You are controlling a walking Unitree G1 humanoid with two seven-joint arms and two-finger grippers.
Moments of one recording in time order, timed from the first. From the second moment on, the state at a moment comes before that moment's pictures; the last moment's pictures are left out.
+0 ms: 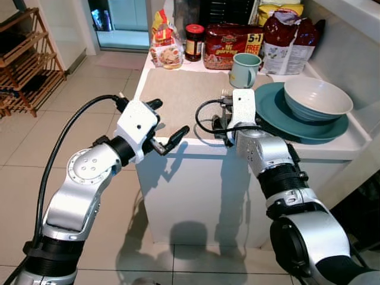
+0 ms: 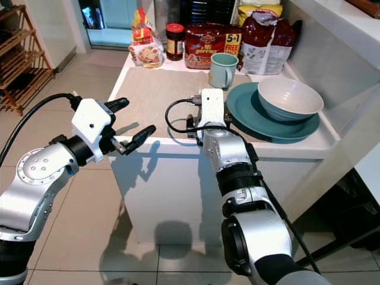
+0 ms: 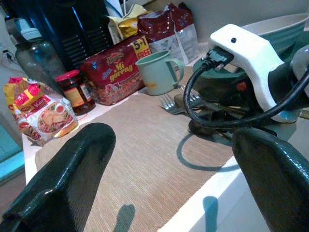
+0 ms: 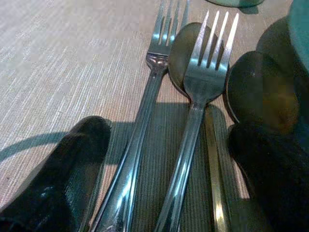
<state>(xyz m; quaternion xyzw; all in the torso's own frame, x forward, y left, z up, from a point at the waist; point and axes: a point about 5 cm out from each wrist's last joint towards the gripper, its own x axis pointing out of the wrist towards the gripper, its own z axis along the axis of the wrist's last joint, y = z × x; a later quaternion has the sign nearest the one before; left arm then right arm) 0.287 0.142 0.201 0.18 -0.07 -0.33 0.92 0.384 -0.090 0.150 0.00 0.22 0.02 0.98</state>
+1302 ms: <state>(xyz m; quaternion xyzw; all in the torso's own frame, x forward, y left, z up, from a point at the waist) 0.285 0.144 0.196 0.18 -0.05 -0.33 0.93 0.388 -0.091 0.151 0.01 0.23 0.04 0.97</state>
